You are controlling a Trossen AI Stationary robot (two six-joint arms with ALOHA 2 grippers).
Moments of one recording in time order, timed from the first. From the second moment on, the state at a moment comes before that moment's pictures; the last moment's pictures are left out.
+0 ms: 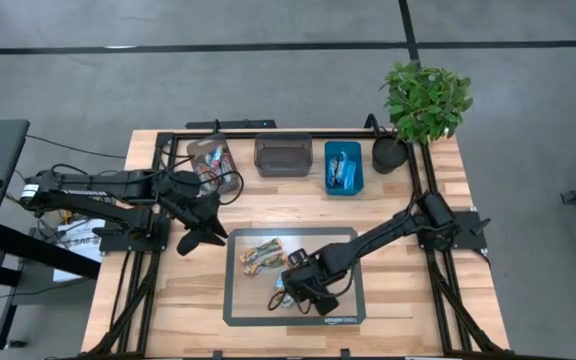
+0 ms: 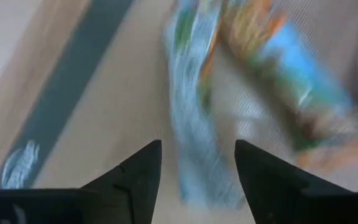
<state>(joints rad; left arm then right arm) -0.01 0.90 0.84 -0.59 0.45 -0.31 0.40 2.09 1.53 -0.70 -0.06 -0.19</state>
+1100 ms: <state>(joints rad) -0.01 0.90 0.84 -0.46 0.22 -0.32 0.15 1.88 1.53 -0.62 0.05 0.08</state>
